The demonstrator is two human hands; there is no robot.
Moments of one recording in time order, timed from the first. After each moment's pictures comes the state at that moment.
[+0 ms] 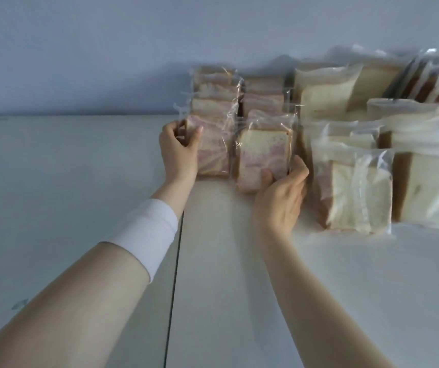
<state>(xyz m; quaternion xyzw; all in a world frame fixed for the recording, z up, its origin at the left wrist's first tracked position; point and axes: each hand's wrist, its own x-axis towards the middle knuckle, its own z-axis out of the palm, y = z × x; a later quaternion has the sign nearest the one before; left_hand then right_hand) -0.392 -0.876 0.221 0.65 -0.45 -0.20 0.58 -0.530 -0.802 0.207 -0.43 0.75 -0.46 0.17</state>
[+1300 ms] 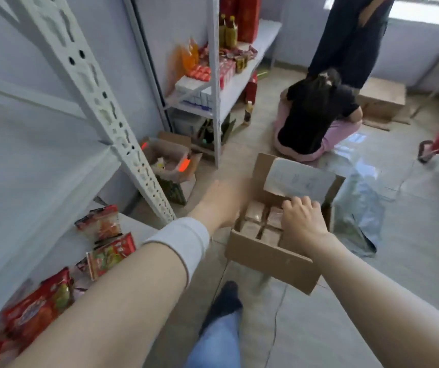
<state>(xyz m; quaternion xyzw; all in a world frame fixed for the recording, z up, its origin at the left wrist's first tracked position) -1.085 -0.440 0.121 -0.04 -0.99 0.06 -0.13 -1.134 -0.263 0.097 -0.26 0.96 0.09 0.09</state>
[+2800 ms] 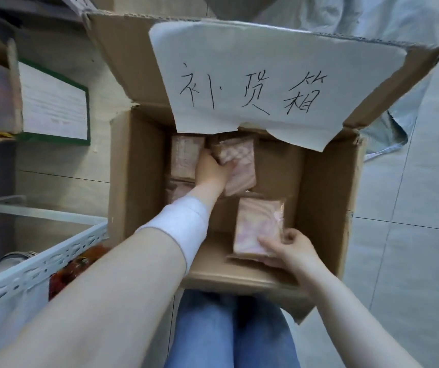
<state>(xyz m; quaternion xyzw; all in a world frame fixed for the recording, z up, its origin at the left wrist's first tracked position) -1.374 -0.324 -0.339 0.41 -0.75 -0.45 -0.25 -1.281 -0.150 -0.296 0.41 0.63 -0.46 0.47</state>
